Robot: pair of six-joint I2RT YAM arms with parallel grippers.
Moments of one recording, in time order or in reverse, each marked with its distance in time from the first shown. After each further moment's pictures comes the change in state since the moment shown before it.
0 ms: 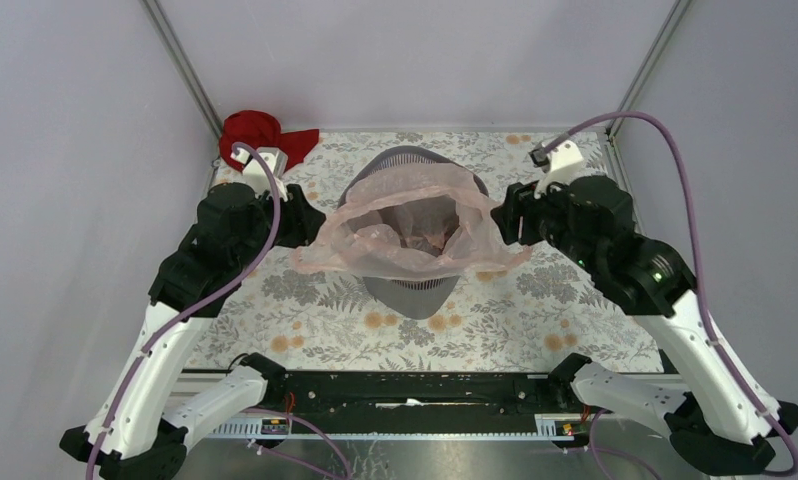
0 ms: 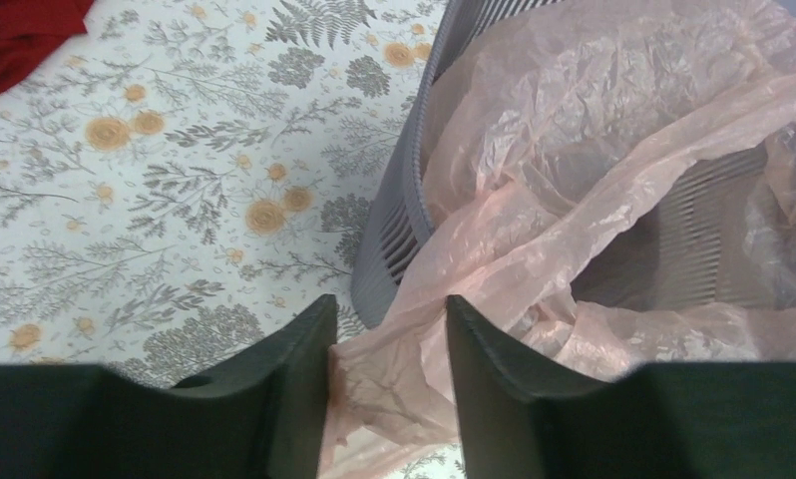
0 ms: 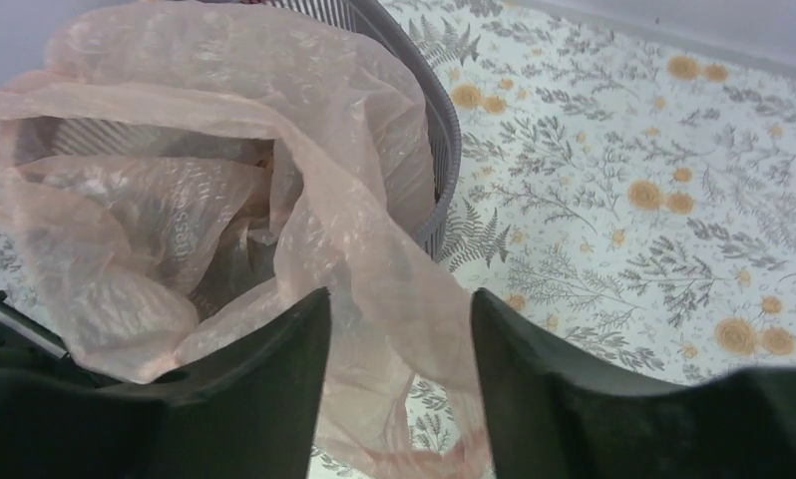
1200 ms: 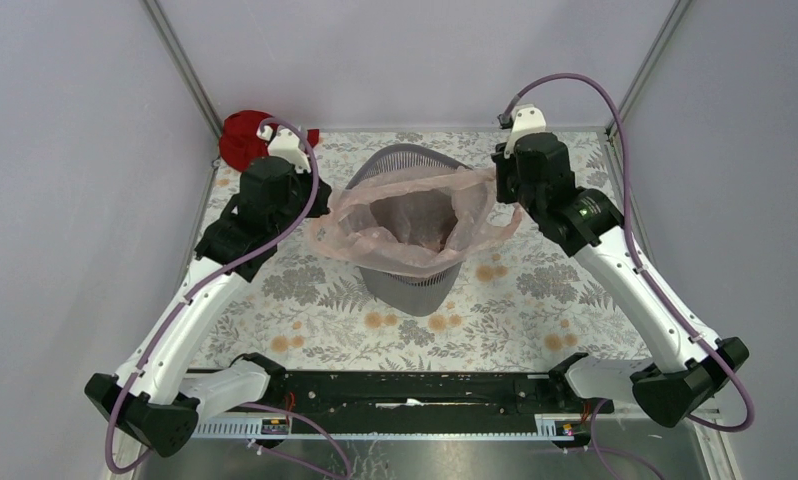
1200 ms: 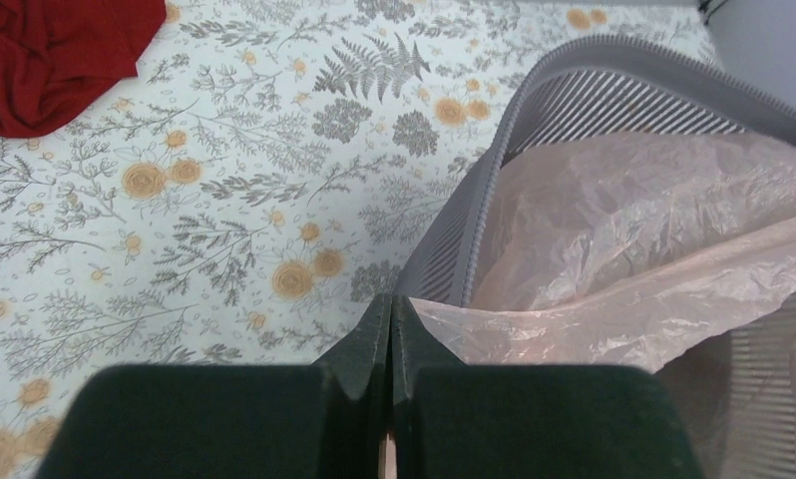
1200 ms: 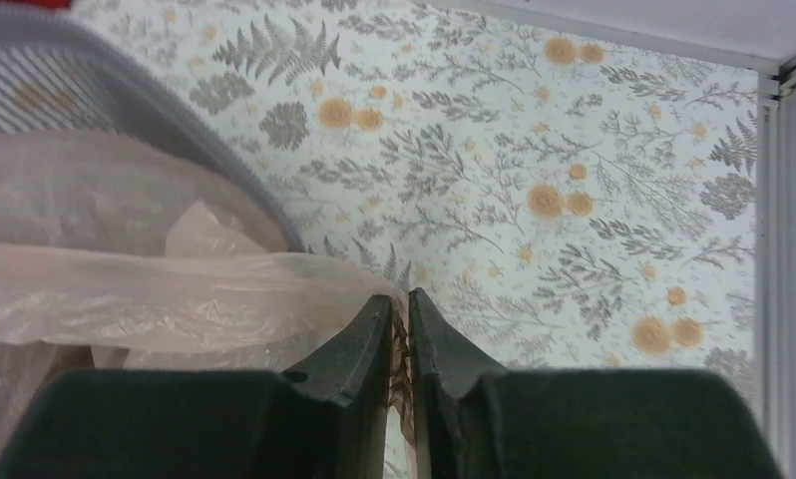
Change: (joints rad) left arm 0.003 0.212 -0.011 0.229 -0.133 -0.020; right arm -0.121 0.304 0.017 0.162 0.152 -0.066
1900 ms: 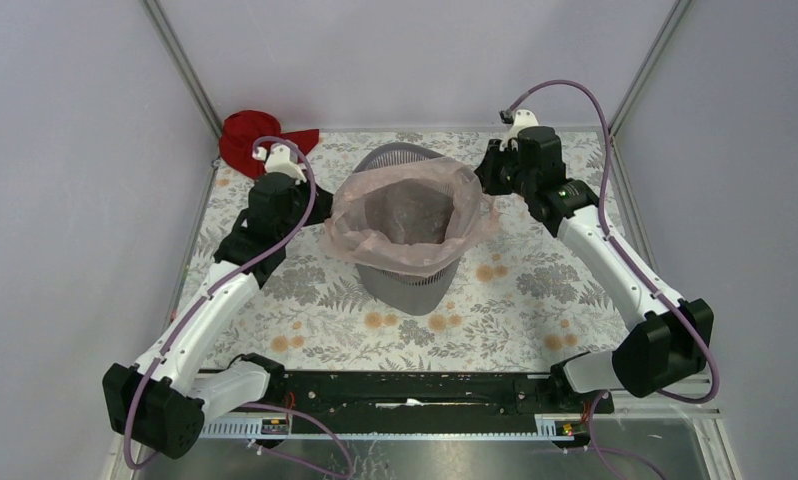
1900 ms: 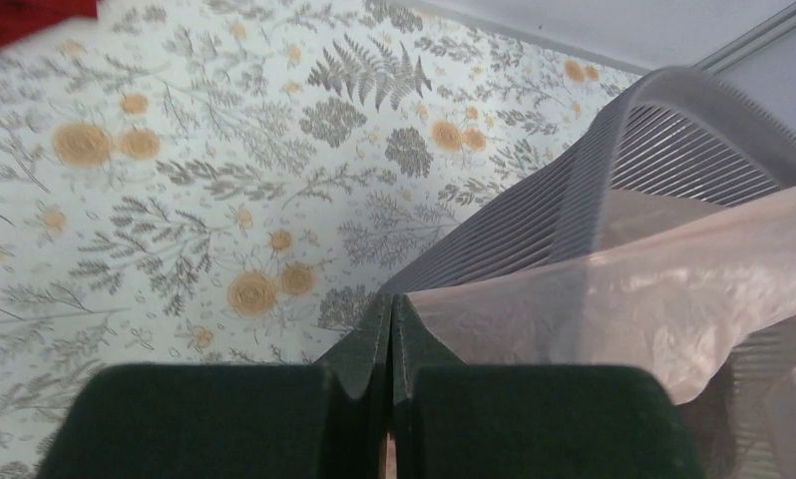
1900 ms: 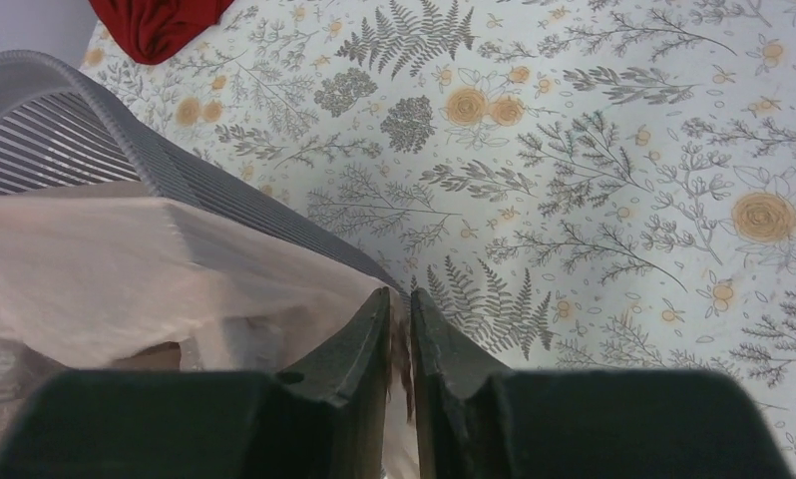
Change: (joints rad) left arm 0.093 -0.005 -0.262 0.289 0.062 -0.171; right arm -0.186 0.140 -0.146 0.301 -0.424 0.196
